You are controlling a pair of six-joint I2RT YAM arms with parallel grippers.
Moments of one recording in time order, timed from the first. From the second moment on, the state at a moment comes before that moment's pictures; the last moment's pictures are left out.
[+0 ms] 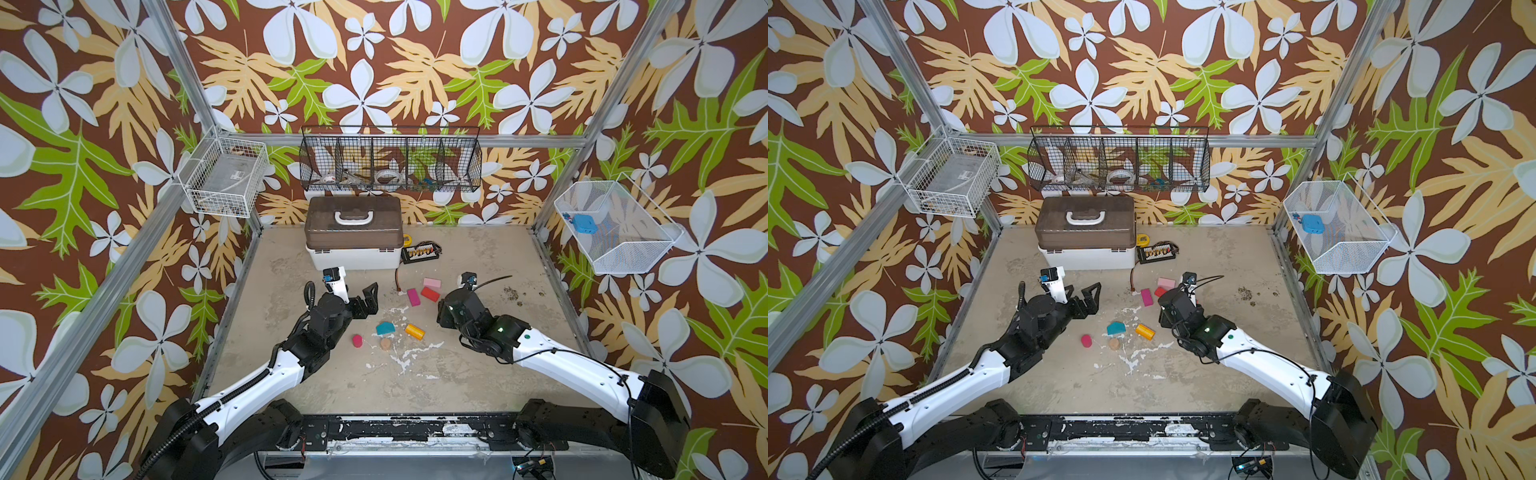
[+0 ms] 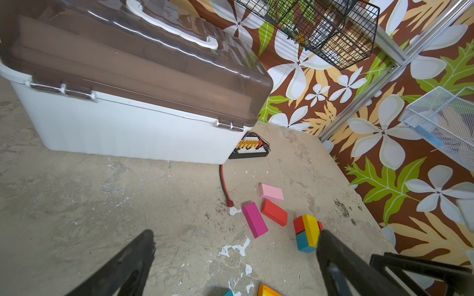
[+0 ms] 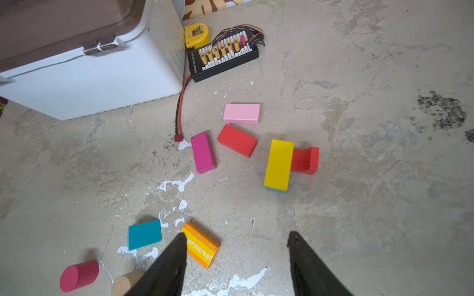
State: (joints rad) left arm -0.62 1.04 0.54 0.25 -0.27 -0.54; right arm 0.77 1.20 0.81 -0.40 0.45 0.72
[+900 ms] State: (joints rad) left arm -0.62 1.02 0.54 0.25 -0.28 -0.54; right arm 0.91 1.84 1.05 -0.40 0.43 0.82
